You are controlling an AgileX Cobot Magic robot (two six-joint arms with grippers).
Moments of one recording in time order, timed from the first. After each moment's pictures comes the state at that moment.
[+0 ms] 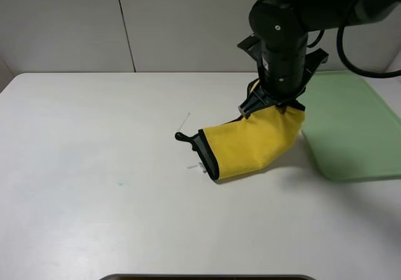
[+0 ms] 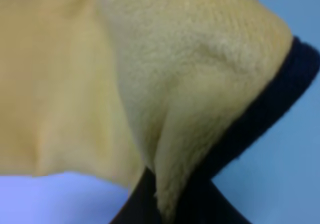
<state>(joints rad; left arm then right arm) -0.02 0.00 -0.49 0.11 1.06 -0.15 0.68 1.87 -1.28 -0.51 1.01 0.35</state>
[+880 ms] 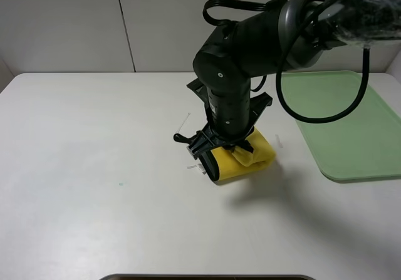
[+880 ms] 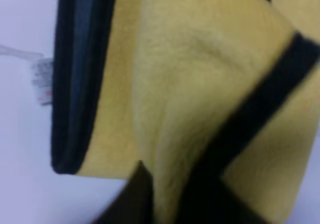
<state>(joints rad) -0.02 0.00 -0.49 0.11 1.06 -0.15 0.85 1.98 -1.28 -0.35 0.89 0.40</state>
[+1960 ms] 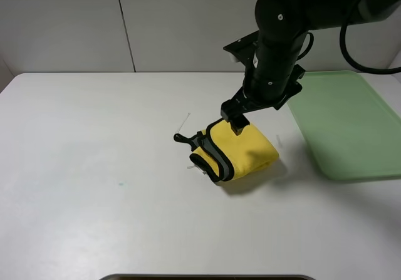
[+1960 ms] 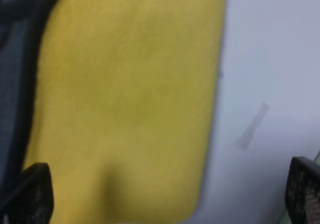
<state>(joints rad) -0.02 0.00 -0.49 0.11 1.06 -0.15 0.59 1.86 -1.28 -0.18 0.85 0.05</state>
